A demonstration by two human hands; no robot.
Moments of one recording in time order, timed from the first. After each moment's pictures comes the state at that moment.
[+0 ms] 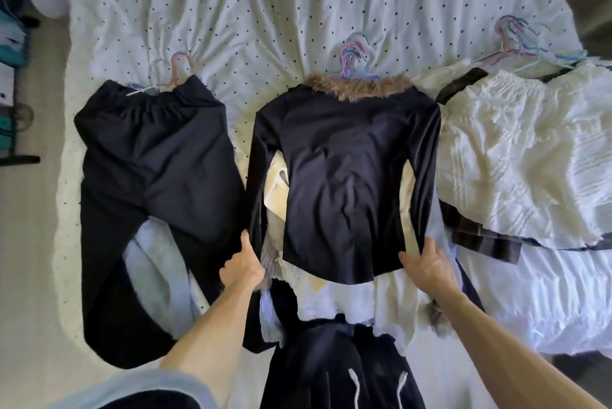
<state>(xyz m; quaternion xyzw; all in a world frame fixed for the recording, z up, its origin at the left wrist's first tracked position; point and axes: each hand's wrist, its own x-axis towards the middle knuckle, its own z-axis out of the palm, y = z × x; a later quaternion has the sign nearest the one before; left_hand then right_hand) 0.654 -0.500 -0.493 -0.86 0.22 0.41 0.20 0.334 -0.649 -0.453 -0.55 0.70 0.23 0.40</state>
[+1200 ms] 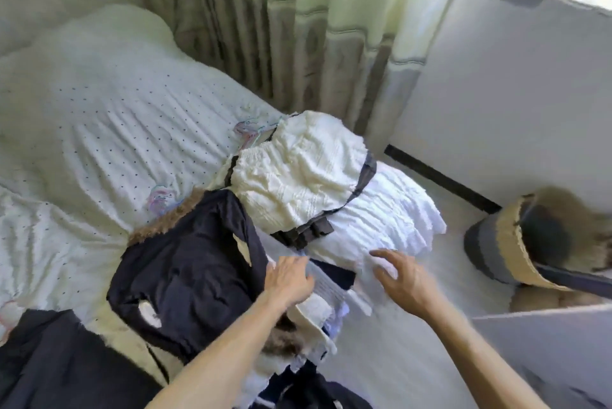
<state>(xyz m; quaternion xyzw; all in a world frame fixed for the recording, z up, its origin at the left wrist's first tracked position) 0.353 -0.600 -0.315 -0.52 0.78 0.31 0.17 0.137 -0.494 -0.254 -0.54 0.79 -0.10 0.29</state>
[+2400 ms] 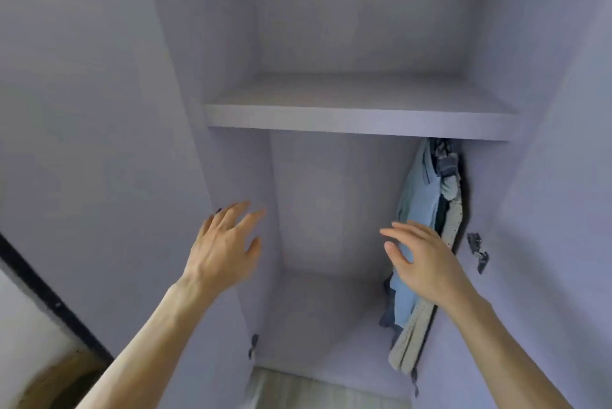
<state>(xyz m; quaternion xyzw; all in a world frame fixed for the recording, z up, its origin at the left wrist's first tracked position) -0.219 -0.158 -0.038 0.48 0.85 0.17 -0.13 0.045 0.073 -0.068 0.31 0.91 -0.15 -0.24</state>
